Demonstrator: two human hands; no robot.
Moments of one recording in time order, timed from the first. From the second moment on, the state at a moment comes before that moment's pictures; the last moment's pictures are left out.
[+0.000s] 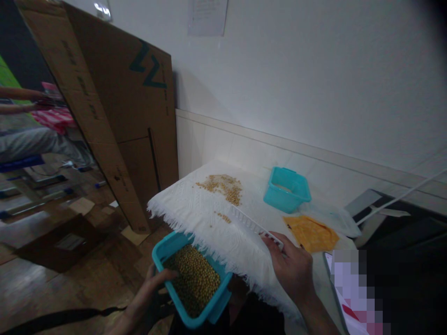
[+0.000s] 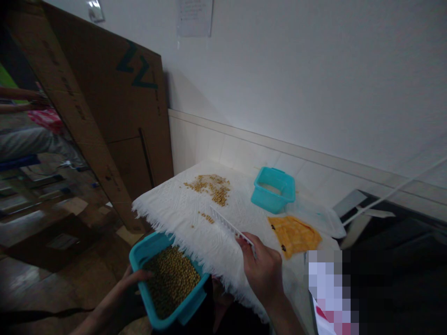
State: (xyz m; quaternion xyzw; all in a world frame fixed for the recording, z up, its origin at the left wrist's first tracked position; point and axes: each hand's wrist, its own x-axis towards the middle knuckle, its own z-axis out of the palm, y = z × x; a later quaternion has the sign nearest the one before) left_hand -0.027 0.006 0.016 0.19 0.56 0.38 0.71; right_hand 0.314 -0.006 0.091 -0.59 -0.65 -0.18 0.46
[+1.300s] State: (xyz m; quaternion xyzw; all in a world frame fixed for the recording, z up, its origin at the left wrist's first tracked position) left_hand -0.026 0.008 0.011 0.17 0.56 0.38 0.71; right_hand 0.257 -0.038 0.111 -0.53 -0.71 -0.16 0.43
